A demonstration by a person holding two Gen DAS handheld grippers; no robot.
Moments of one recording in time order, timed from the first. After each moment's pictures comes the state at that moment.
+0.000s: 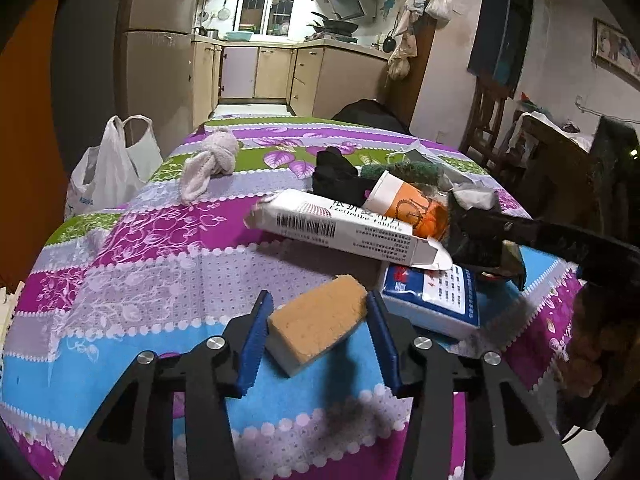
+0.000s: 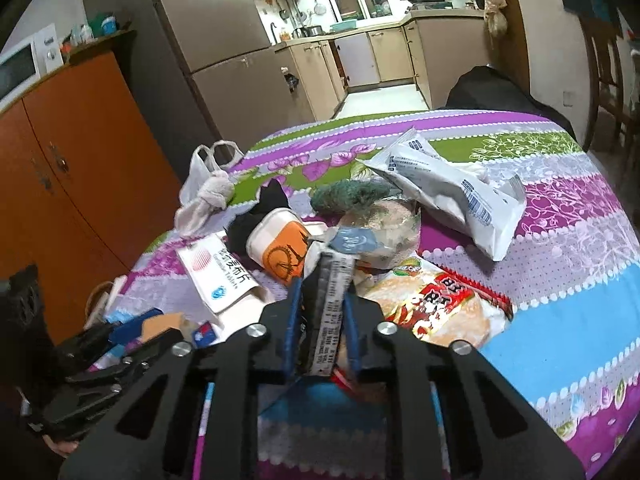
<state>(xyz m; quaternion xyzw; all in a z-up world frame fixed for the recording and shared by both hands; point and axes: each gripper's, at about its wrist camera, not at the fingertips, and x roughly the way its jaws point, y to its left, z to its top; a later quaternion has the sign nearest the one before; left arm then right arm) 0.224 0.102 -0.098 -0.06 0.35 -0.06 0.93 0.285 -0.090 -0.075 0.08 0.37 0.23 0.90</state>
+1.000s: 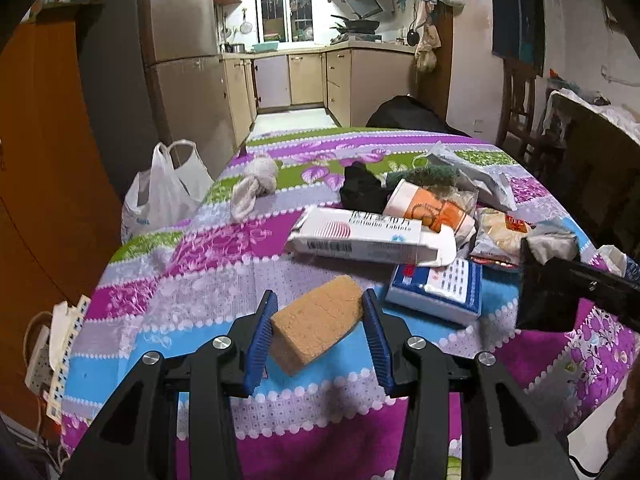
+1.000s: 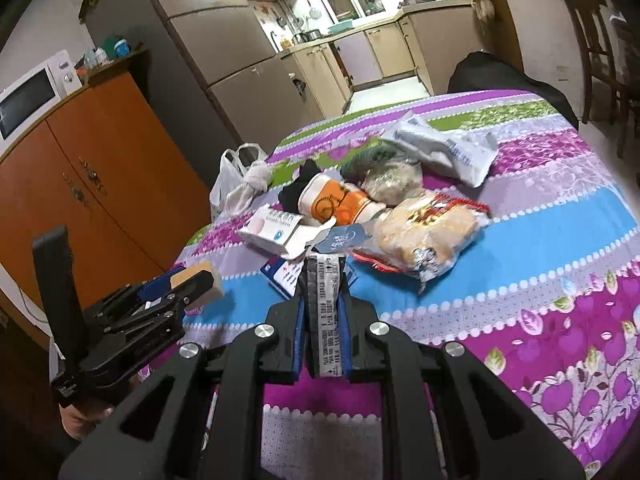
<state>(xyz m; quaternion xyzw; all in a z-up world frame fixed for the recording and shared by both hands) 0.195 0.084 -0.060 0.01 0.35 0.02 0.94 0.209 -0.112 -0.054 0.13 0.37 0.24 0.89</state>
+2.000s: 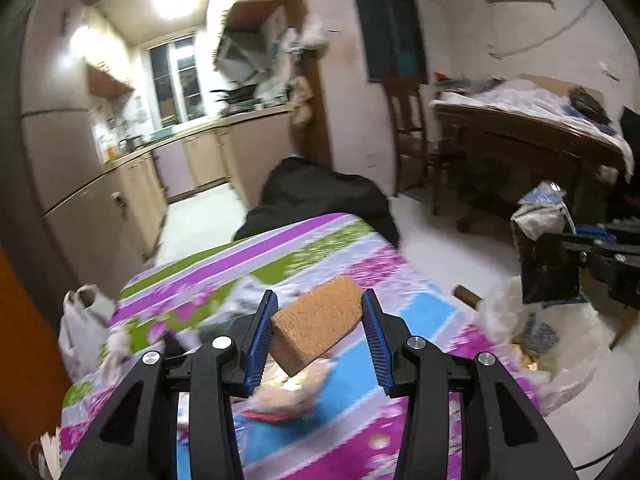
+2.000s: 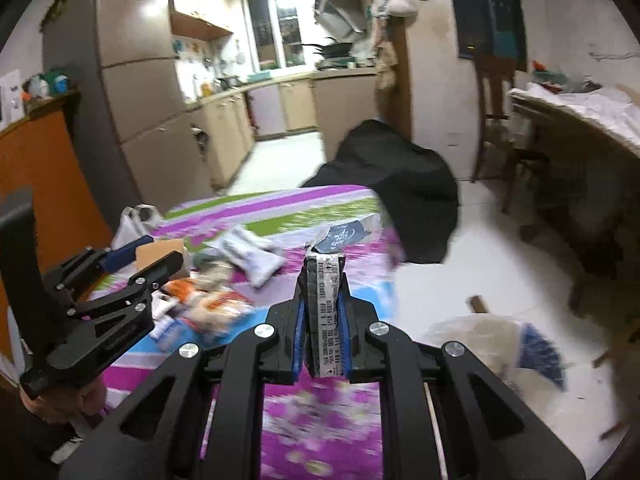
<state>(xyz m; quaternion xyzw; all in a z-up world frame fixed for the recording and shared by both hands) 0.224 -0.153 0.049 0.12 0.25 -0.16 0.95 0.178 -0.293 0.052 0.03 0.32 0.04 0.95</state>
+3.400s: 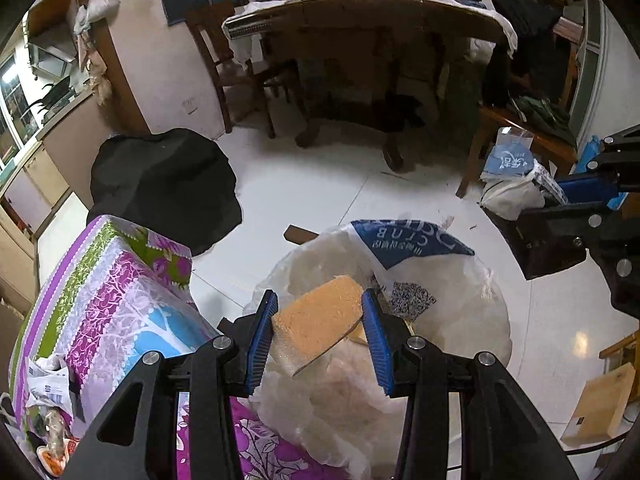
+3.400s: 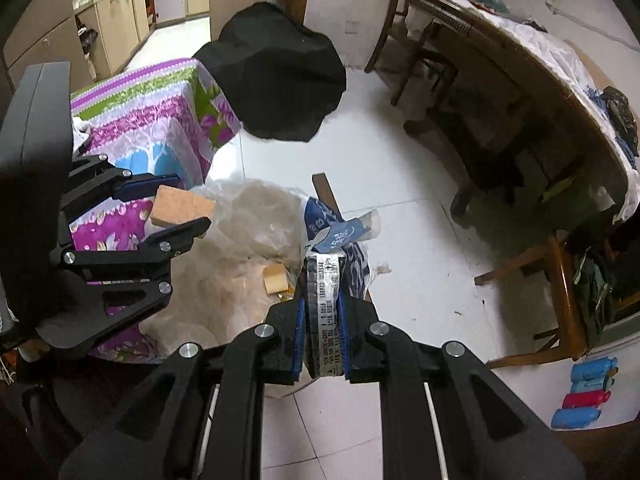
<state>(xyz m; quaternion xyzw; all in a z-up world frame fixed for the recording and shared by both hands) 0.241 -0.448 -0.050 0.24 0.37 -0.39 0.81 0.159 -0.459 -0.007 -0.03 0.53 -0.11 0.84</state>
